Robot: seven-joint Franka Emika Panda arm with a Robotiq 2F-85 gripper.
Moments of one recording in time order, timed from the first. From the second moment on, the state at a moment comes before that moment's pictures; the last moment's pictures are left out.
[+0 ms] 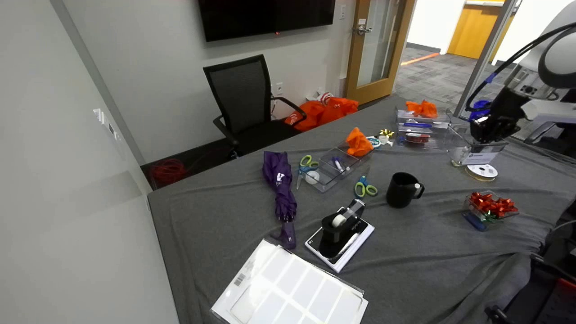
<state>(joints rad) -0.12 -0.25 -0.18 -2.57 0.12 2.44 0.12</state>
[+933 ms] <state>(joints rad) -0.13 -0.15 -0.22 -2.48 0.19 2.43 0.09</state>
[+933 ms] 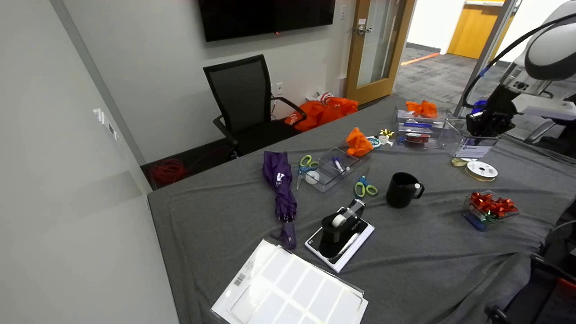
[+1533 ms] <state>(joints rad) -0.20 0.20 -0.25 -2.28 0.38 2.59 -0.09</state>
